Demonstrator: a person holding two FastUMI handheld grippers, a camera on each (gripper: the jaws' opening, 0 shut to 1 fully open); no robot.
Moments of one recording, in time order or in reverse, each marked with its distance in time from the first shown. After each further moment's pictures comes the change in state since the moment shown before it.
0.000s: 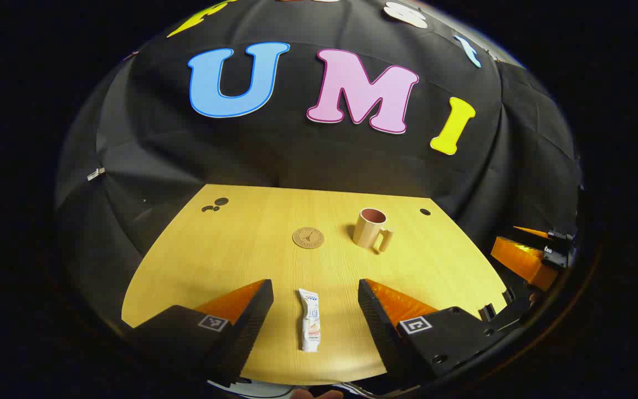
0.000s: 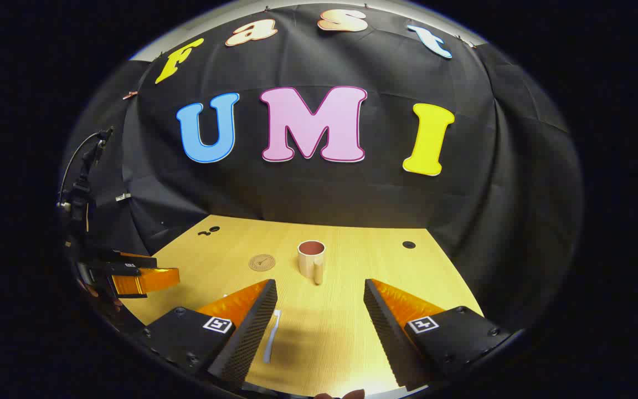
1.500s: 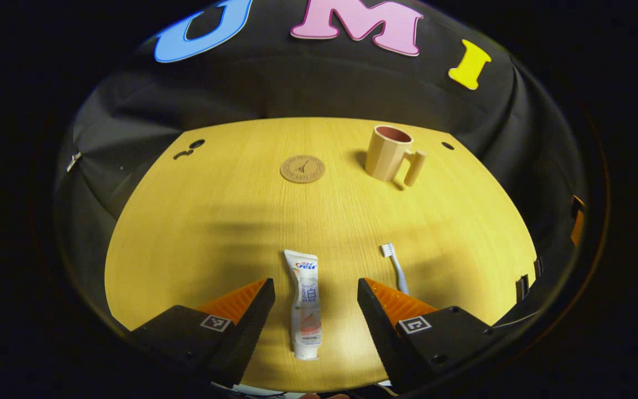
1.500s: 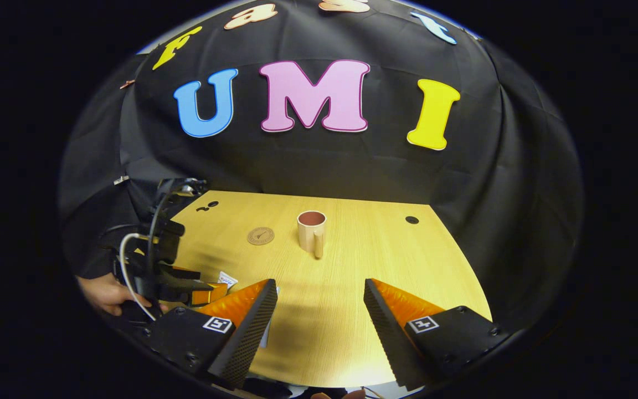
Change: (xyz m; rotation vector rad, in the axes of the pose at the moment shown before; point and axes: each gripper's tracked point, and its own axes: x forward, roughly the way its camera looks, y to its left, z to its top) left arm 0.130 0.001 -0.116 0.041 0.357 0.048; right arm 0.011 -0.002 -0.044 -0.006 0.143 0.000
